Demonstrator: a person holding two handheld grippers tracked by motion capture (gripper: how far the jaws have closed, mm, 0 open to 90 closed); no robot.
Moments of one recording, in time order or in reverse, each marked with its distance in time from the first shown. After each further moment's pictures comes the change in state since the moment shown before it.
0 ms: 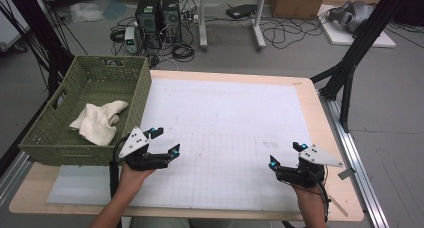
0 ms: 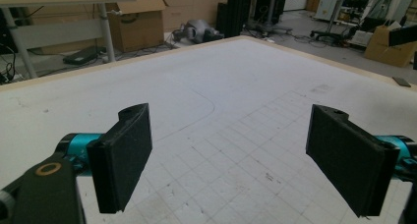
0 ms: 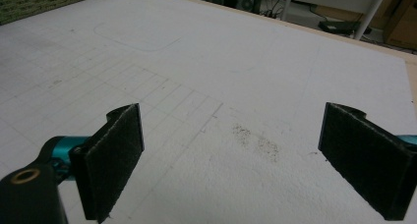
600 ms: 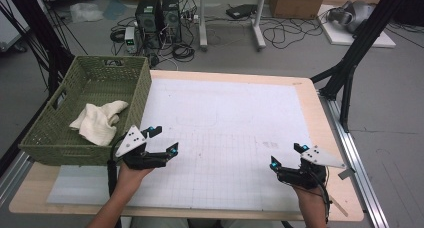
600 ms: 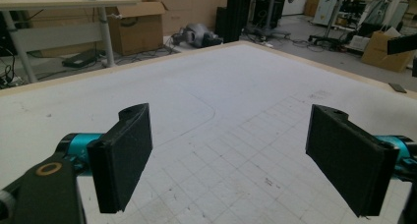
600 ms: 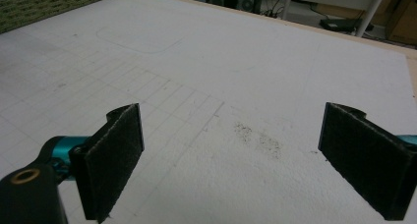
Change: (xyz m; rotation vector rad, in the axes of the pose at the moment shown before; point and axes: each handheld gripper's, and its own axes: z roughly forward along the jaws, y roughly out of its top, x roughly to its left) left arm 0.003 0.005 -0.004 -0.013 -0.007 -0.001; right arm 0.000 -0.002 -0.004 -0.004 0.006 0.029
